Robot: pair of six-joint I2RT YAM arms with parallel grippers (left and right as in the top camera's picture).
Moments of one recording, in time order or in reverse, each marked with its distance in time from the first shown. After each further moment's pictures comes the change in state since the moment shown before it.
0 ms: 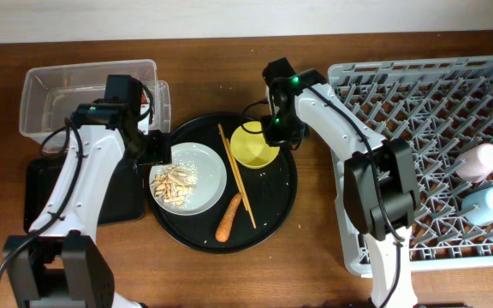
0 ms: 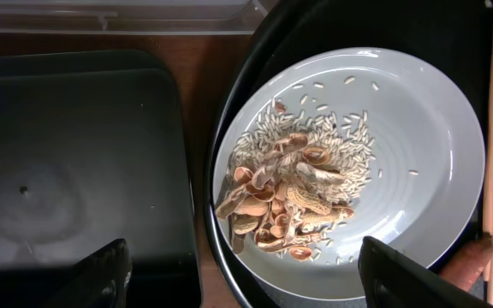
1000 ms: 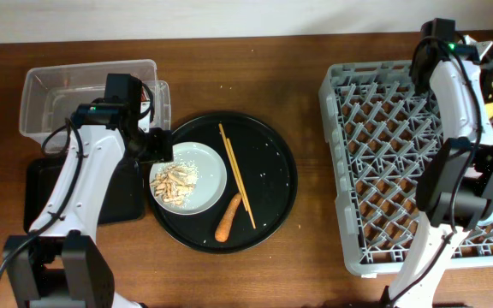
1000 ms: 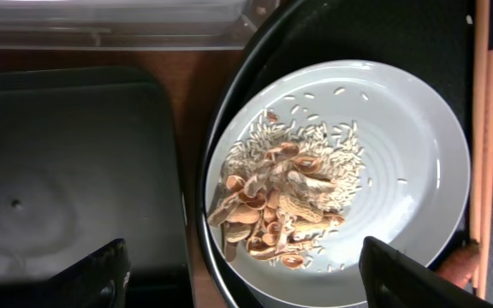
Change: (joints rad) left arm 0.000 0.000 0.000 0.026 0.019 0.000; right arm -0.588 -0.013 0.142 0.027 1.266 0.041
